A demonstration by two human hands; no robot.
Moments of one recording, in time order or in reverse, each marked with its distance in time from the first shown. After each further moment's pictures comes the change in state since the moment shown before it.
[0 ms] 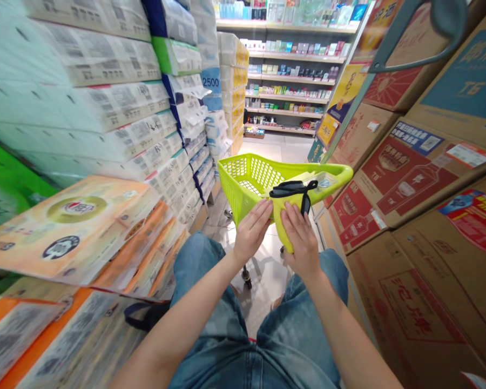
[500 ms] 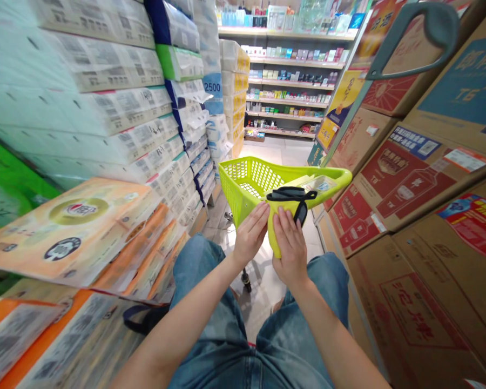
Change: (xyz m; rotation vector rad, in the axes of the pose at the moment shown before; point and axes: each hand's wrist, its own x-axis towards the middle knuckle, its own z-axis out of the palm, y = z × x) left_hand 0.001 0.002 -0.001 -0.005 0.022 -0.016; right_hand 0.003 -0.025 0.010 -0.012 0.024 0.078
